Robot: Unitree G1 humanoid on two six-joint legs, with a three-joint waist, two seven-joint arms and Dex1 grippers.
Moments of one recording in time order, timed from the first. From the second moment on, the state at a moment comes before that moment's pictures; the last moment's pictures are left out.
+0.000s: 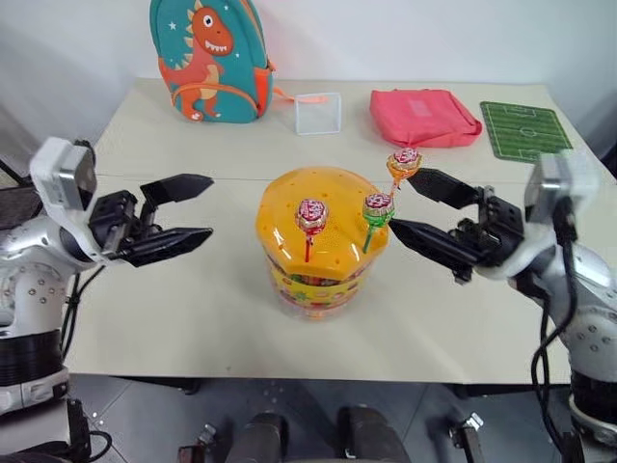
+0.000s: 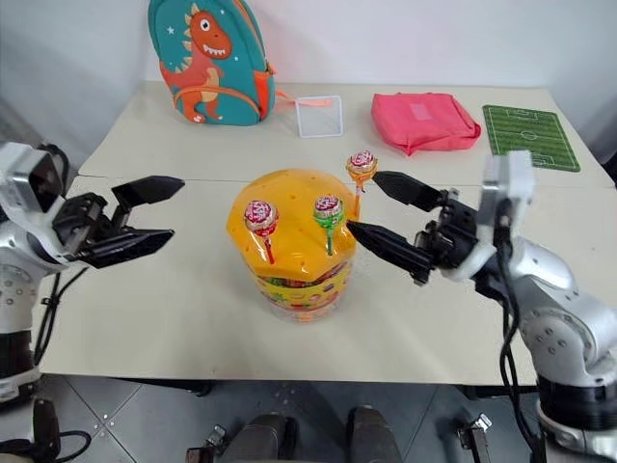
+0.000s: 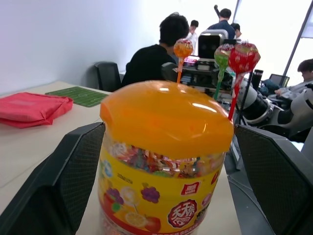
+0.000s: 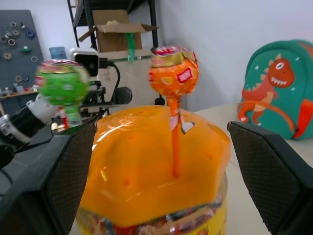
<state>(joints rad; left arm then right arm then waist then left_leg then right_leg) -0.44 0.75 0.35 -0.07 -0.90 0.58 -1.24 -0.38 -0.67 -0.18 -0.43 1.06 0.51 0.77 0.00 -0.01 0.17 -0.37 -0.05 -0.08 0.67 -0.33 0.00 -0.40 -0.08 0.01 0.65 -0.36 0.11</state>
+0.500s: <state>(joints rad) -0.44 0.72 0.35 -0.14 -0.90 0.56 -1.20 -0.43 -0.61 -0.16 -0.36 0.97 0.51 0.81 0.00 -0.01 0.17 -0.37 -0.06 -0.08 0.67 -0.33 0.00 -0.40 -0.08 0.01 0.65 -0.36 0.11</state>
